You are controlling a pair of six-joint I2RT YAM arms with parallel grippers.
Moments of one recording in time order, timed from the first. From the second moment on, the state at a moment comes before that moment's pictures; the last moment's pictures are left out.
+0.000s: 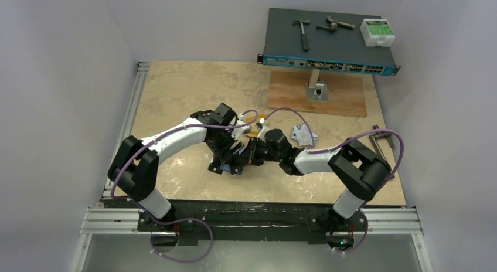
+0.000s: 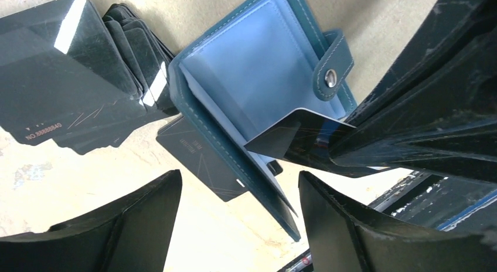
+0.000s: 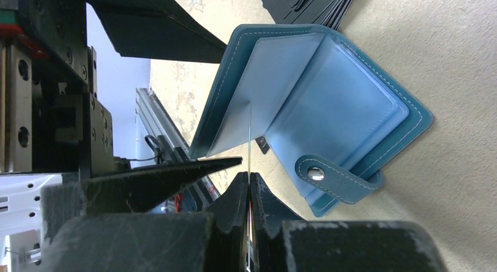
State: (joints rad) left arm -0.63 1.61 1.11 -0.78 0.14 0.21; right arm 0.82 1.65 0.63 0.56 -0.32 0.98
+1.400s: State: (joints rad) left arm -0.47 1.75 1.14 -0.76 0.82 -0.01; right arm 0.81 1.30 0.34 0.56 -0.27 1.04
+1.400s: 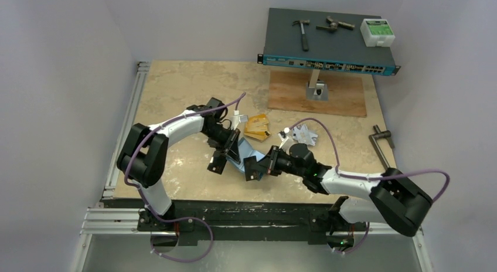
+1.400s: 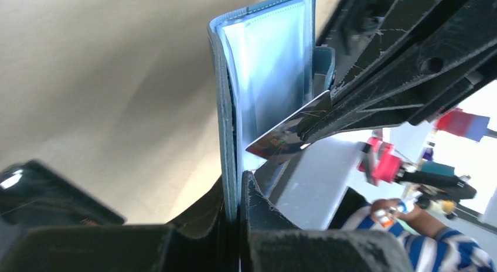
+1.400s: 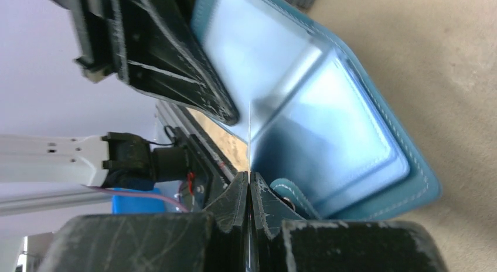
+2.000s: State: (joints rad) left arm -0.47 1.44 1.13 -0.66 1.24 -0.04; right arm 0.81 0.57 0.20 0.39 -0.09 1.07
